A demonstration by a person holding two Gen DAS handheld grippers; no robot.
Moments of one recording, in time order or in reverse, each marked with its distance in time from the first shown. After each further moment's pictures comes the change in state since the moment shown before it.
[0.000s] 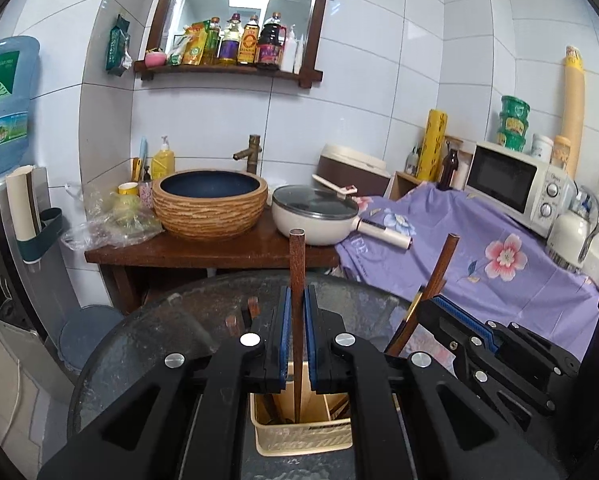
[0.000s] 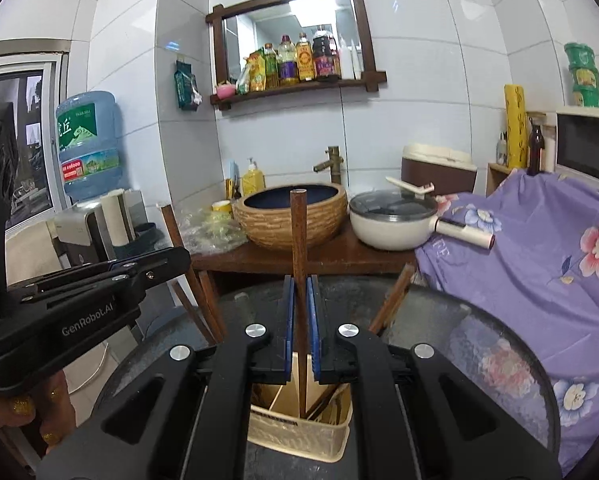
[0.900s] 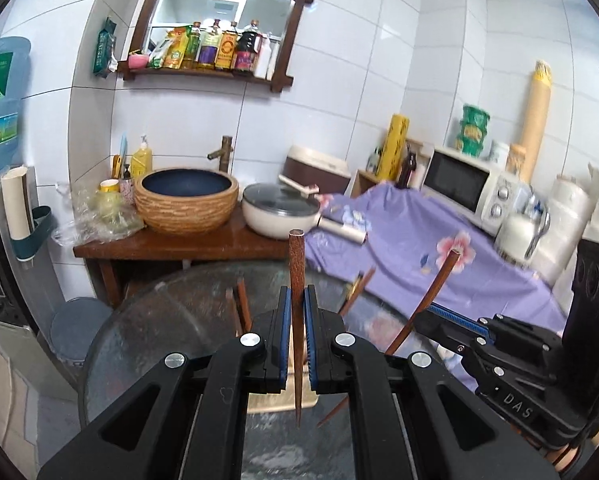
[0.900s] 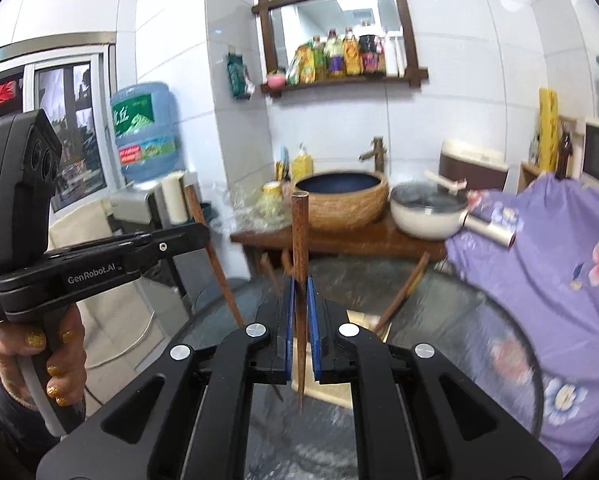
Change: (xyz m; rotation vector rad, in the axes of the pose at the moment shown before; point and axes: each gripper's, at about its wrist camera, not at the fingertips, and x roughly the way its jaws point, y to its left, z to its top) left arm -0.095 0.009 0.030 -0.022 0.022 -0.143; right arm -0.098 0.024 0.033 -0.055 0.058 0.145
